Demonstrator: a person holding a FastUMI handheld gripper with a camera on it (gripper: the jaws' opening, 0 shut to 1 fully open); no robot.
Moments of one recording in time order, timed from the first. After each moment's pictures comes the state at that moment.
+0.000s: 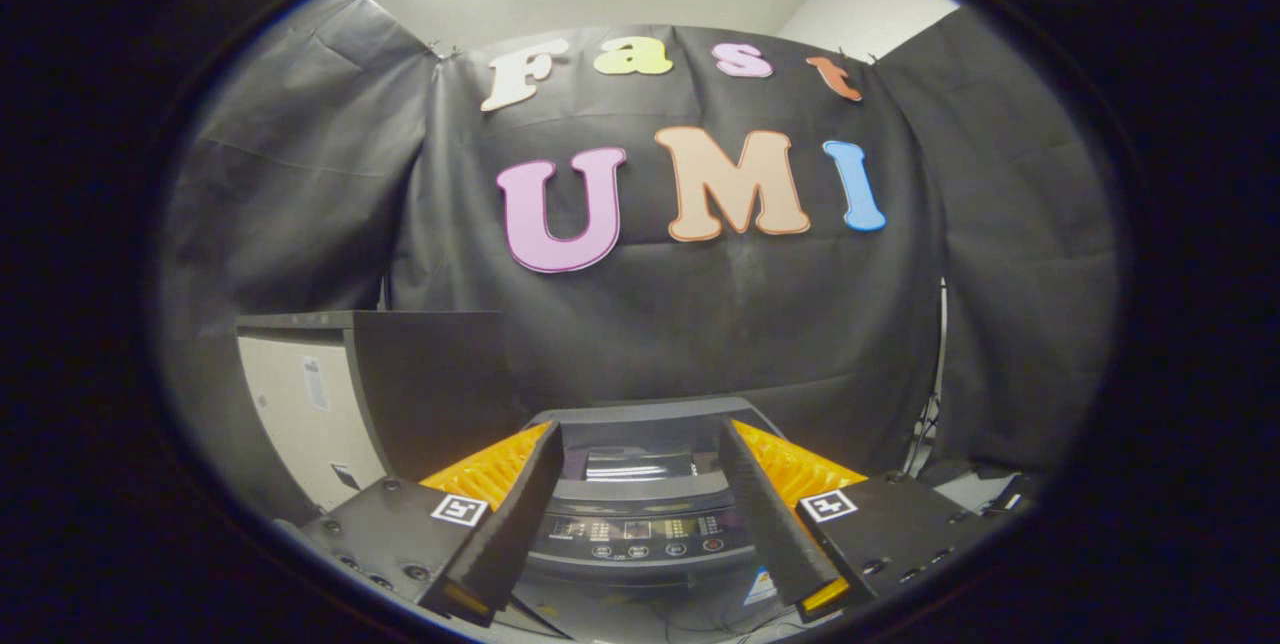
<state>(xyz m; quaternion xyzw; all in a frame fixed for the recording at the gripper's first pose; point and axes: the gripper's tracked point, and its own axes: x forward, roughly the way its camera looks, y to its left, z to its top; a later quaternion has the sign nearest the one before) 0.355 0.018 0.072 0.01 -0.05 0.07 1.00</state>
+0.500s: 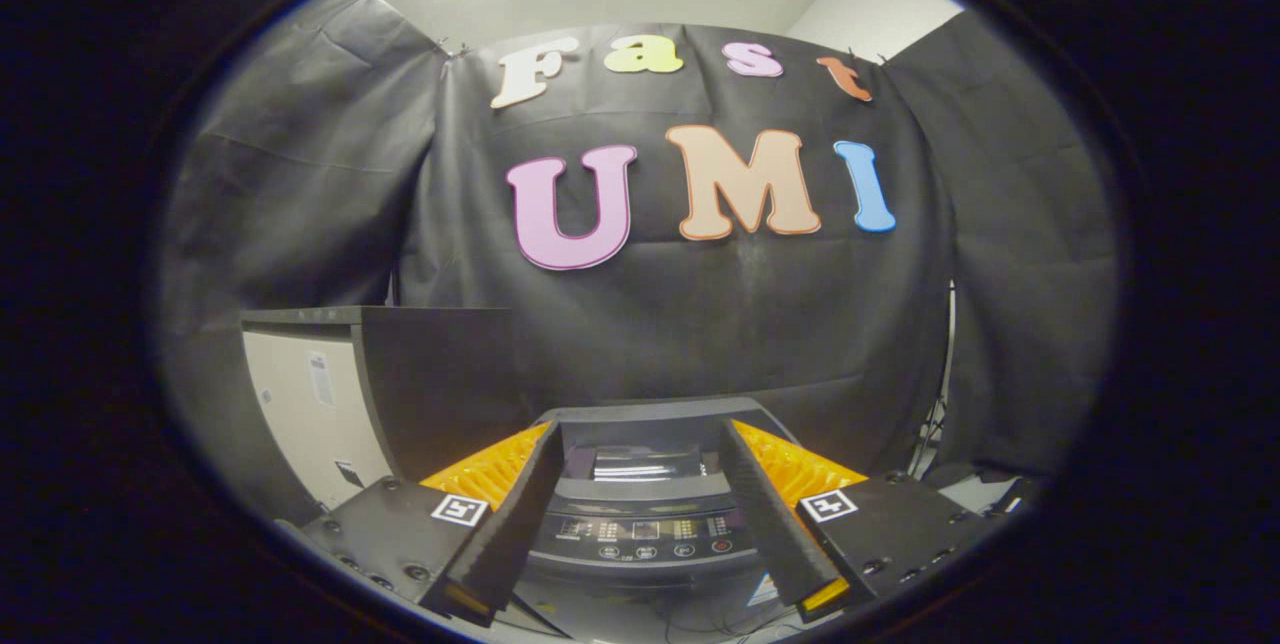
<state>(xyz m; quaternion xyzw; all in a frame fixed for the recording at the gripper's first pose) 0.357 0.020 0.080 -0.01 -0.05 0.07 1.00</state>
